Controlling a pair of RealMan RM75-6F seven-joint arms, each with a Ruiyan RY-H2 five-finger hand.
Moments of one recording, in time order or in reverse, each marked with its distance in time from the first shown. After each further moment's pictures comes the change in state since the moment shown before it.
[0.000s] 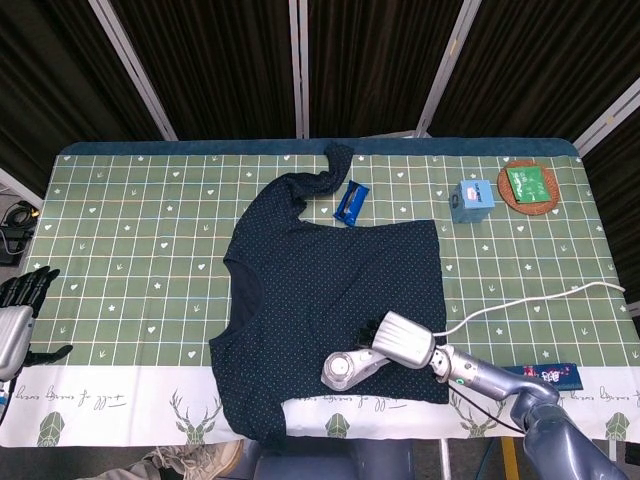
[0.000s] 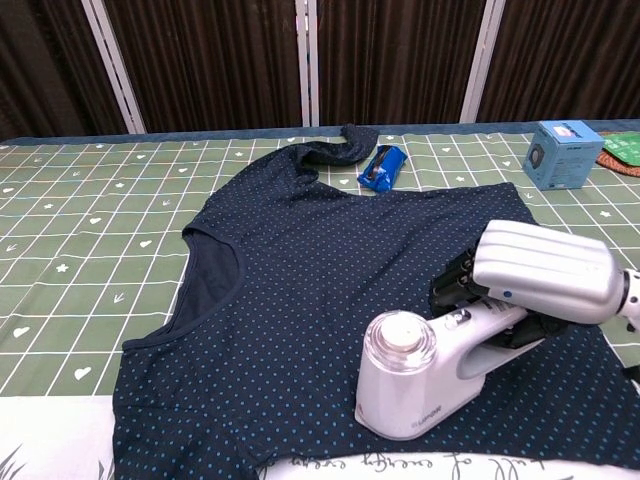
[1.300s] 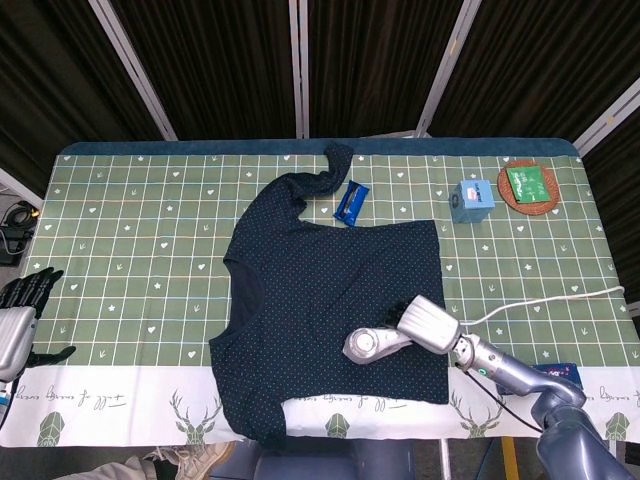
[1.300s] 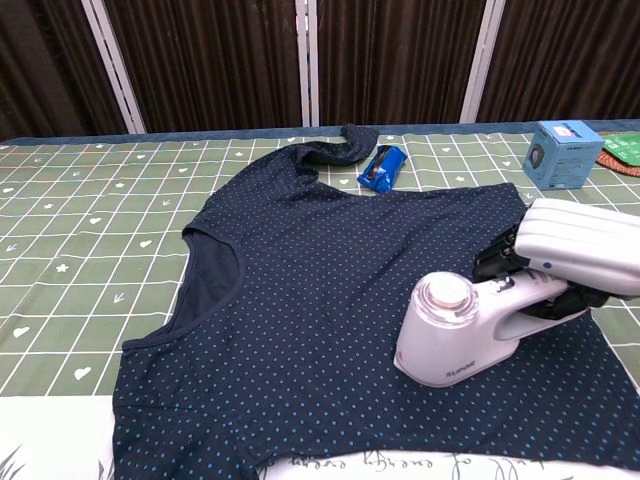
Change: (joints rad) left arm -0.003 0.005 0.005 -0.010 0.008 -0.011 -0.017; right arm -0.036 0.028 0.006 0.076 0.037 -0.015 0.034
